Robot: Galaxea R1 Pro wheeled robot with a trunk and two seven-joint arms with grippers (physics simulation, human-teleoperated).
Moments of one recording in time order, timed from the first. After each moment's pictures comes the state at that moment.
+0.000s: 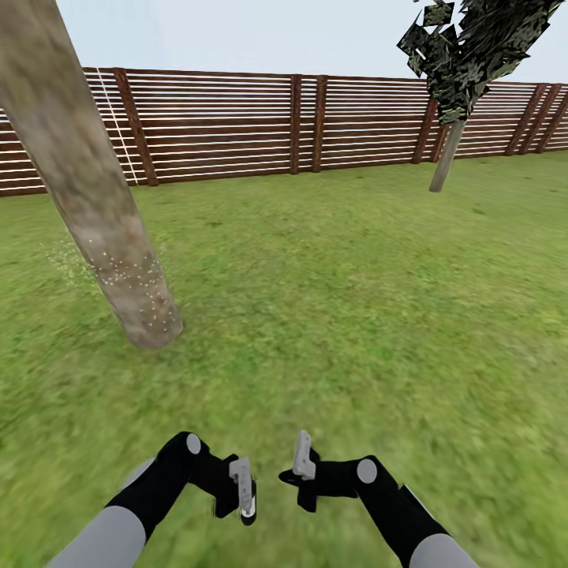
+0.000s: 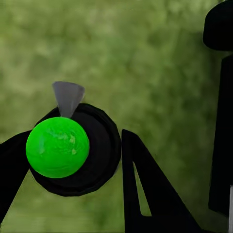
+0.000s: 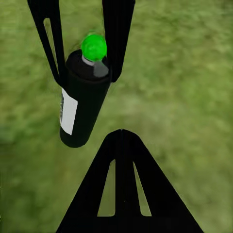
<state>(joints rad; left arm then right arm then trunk) -0.59 0.01 -0.24 -0.74 -0.75 0.11 -1.14 -0.51 0.07 0.23 -0.73 0.58 -0.26 0.87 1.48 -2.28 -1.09</state>
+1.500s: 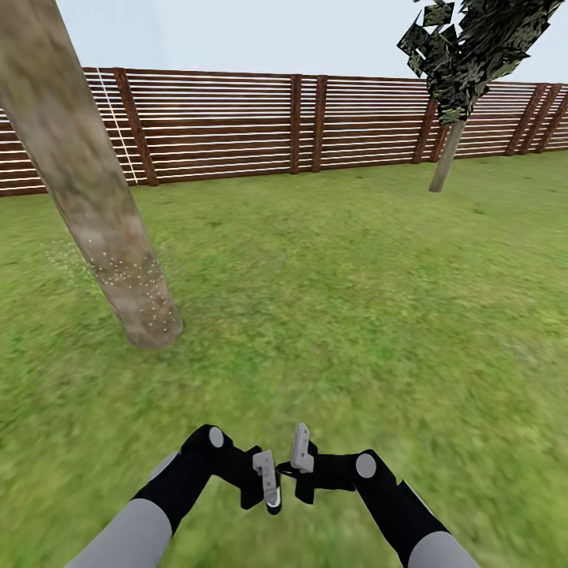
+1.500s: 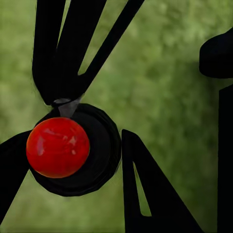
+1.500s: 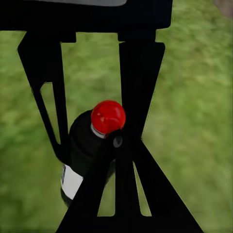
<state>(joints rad) -0.61 -0.09 -0.24 -0.74 -0.78 0.11 -1.12 -0.51 0.07 0.23 -0.78 0.58 -0.26 0.87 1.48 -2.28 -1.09</state>
